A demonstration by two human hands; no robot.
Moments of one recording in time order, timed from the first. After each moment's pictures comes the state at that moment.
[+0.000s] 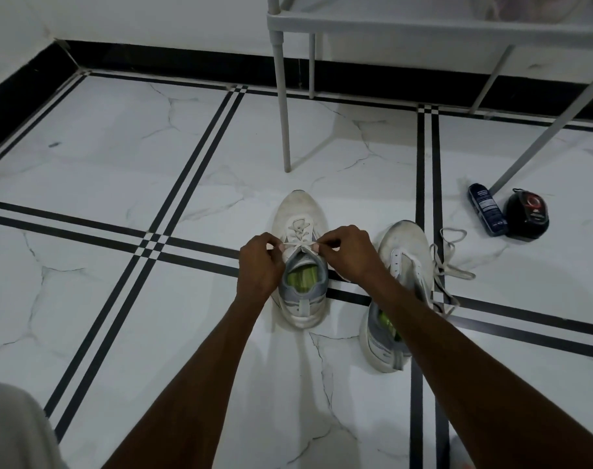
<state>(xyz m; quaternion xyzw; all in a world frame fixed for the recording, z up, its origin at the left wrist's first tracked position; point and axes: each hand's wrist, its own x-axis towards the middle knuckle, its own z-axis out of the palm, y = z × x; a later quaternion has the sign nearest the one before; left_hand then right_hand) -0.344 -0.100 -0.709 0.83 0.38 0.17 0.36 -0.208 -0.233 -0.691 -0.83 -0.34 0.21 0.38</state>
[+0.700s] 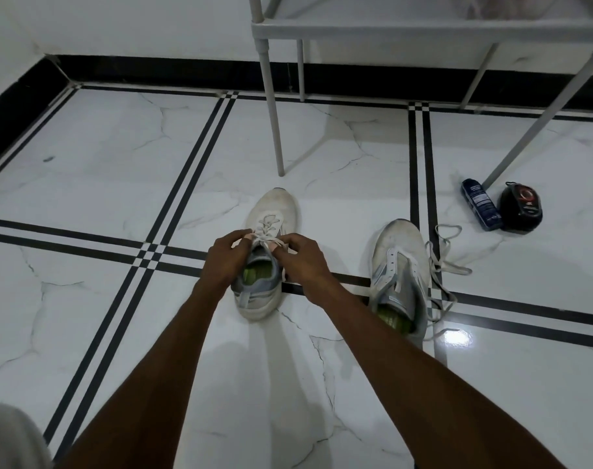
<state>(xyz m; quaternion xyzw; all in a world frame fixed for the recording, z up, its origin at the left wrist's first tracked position) -0.359 -0.049 -0.682 0.76 0.42 0.08 0.49 -0.264 -0.181 -0.696 -0.74 -0.14 0.36 0.55</state>
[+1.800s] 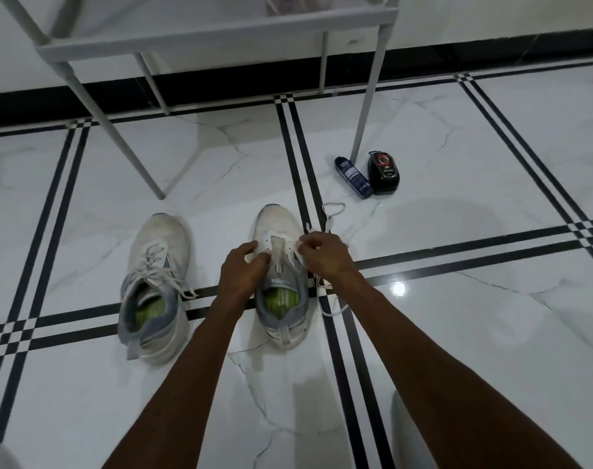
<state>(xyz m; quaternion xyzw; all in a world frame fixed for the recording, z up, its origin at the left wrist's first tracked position) -0.248 -0.209 -0.699 0.75 0.35 -0.03 0.56 -0.174 -0.366 -0.689 -0.86 -0.01 0.22 0.47</state>
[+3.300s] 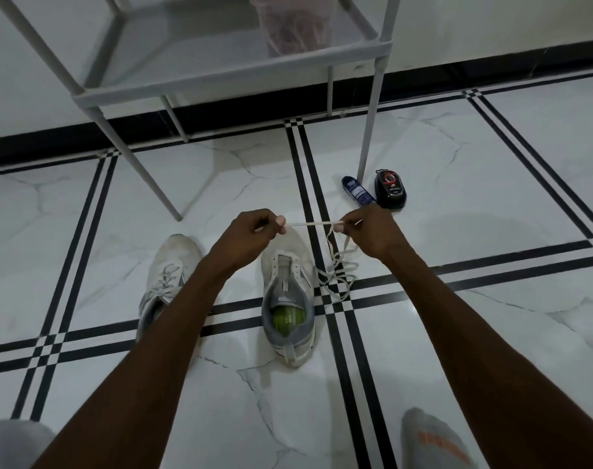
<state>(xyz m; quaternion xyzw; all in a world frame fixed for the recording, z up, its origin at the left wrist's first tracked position) -0.196 -0.187 -0.607 0.87 0.08 -0.03 0.48 -0.100 -0.420 -0.633 -0.90 -0.17 0.14 0.38</state>
